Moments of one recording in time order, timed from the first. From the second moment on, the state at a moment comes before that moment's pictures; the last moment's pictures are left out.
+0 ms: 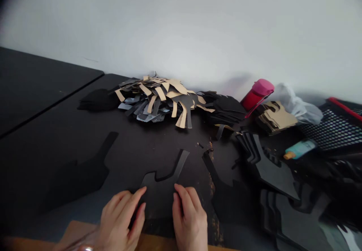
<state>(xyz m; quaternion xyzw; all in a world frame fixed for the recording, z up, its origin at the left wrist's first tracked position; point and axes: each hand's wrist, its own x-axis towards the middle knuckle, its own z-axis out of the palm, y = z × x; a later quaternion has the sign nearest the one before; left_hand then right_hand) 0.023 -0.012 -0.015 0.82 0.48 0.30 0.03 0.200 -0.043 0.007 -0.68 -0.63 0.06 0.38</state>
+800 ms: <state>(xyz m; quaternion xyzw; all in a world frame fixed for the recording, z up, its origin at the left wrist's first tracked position) 0.027 -0.012 -0.013 0.82 0.50 0.29 0.01 0.200 -0.040 0.005 -0.69 -0.62 0.06 0.37</state>
